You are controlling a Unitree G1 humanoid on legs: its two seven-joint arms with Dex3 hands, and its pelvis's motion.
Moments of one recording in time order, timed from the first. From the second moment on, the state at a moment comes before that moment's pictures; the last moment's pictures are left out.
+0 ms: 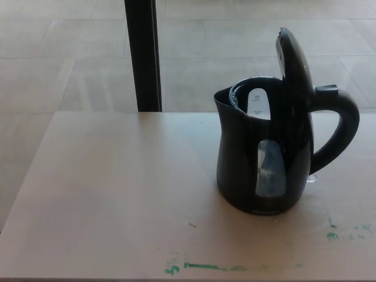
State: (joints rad) left_arm 0.10 0.51 0.43 1.17 -0.12 -0.03 -0.28; right_arm 0.26 -0.49 -0.54 0.85 0.15 -0.05 0.26
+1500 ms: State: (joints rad) left_arm 0.09 0.56 0.52 1.24 -0.22 -0.03 -0.41; right_arm -0.68 -0.82 -0.21 0.19 0.30 0.24 0.32
